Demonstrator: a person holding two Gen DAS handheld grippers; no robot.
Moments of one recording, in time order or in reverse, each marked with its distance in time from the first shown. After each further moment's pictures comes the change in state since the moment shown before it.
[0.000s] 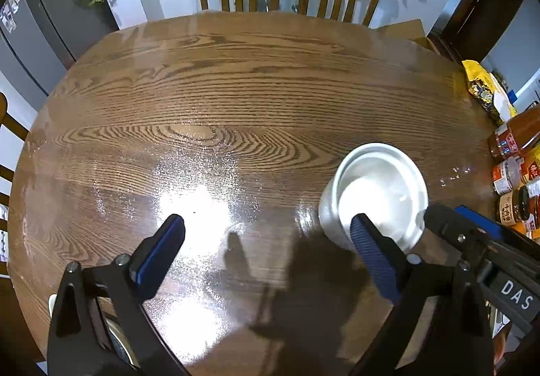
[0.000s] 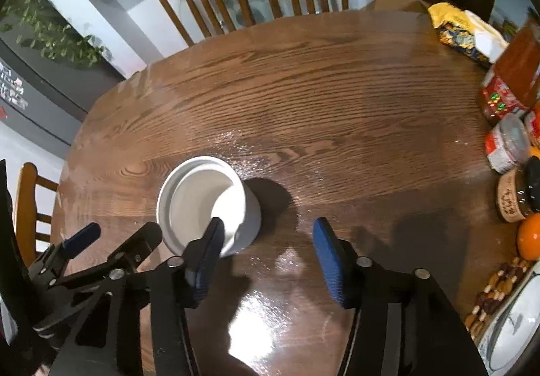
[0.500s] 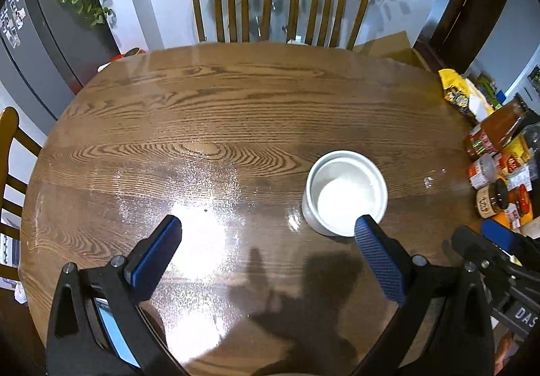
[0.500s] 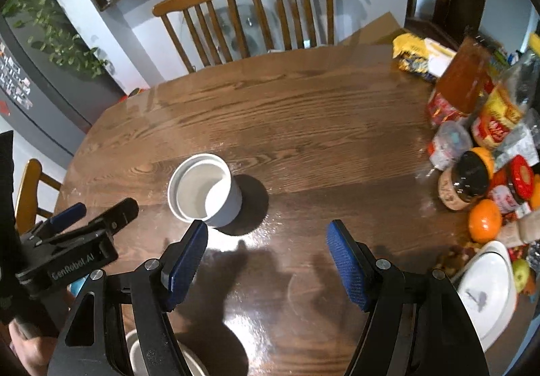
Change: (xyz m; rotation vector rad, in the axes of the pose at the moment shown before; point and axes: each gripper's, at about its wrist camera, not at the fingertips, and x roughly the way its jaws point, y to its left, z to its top) left arm -0.049 -0.004 -0.011 0.041 -0.086 -0.017; right arm -0.067 -0.013 -0.029 -0.032 -0.112 -0.059
